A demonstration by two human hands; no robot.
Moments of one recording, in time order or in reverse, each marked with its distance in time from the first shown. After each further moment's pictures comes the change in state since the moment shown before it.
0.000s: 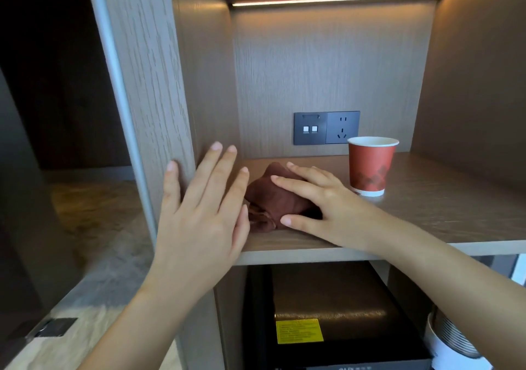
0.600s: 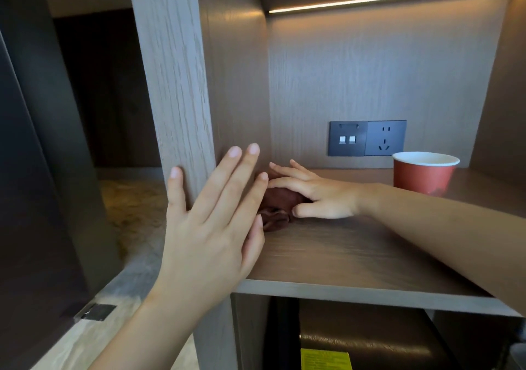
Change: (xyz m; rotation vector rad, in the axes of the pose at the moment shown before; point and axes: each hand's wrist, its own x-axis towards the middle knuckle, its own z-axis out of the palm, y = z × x) left_hand 0.005 -0.018 0.012 0.114 0.125 0.037; right_hand 0.109 0.035 0.013 0.001 -0.362 -0.263
